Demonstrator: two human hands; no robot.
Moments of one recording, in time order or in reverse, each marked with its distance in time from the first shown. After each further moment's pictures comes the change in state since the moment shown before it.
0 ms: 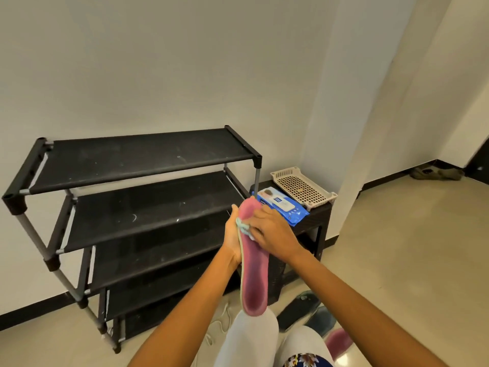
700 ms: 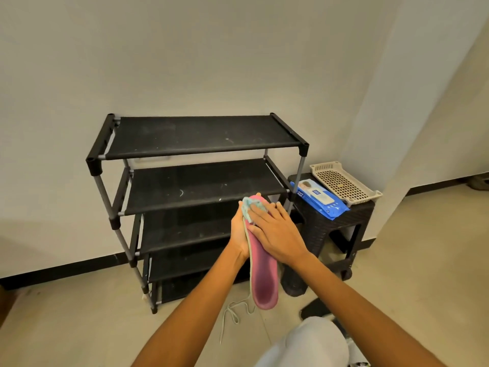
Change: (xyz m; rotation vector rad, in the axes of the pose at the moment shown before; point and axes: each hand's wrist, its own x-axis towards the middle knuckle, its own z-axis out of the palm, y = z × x) left_hand -0.061 0.023 -0.061 -0.097 0.070 0.124; right_hand 0.004 -0.063 0.060 -0.086 -0.109 -0.084
